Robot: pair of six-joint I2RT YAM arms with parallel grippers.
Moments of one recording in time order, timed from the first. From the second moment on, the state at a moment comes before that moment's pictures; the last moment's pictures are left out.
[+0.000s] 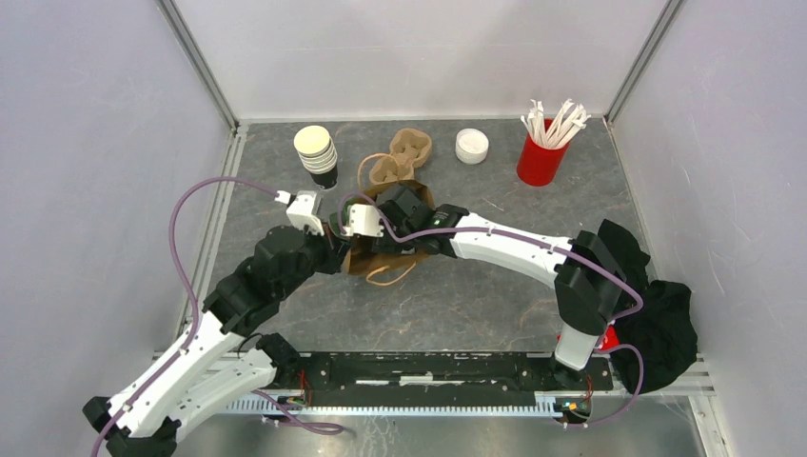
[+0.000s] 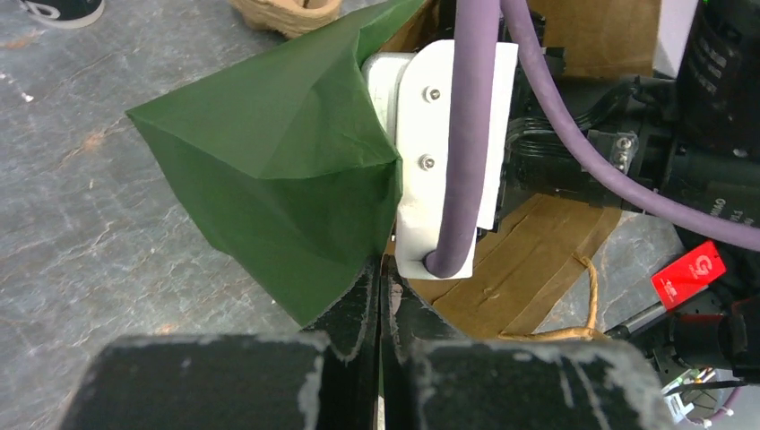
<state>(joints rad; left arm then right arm) -0.71 0.64 0.76 -0.50 -0.18 -0.48 0.98 1.76 1.39 -0.41 0.22 -0.70</state>
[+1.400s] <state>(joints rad) -0.71 0.97 1.26 -1.07 -0.21 -0.97 1.12 1.68 1.39 -0.82 0.36 -0.21</state>
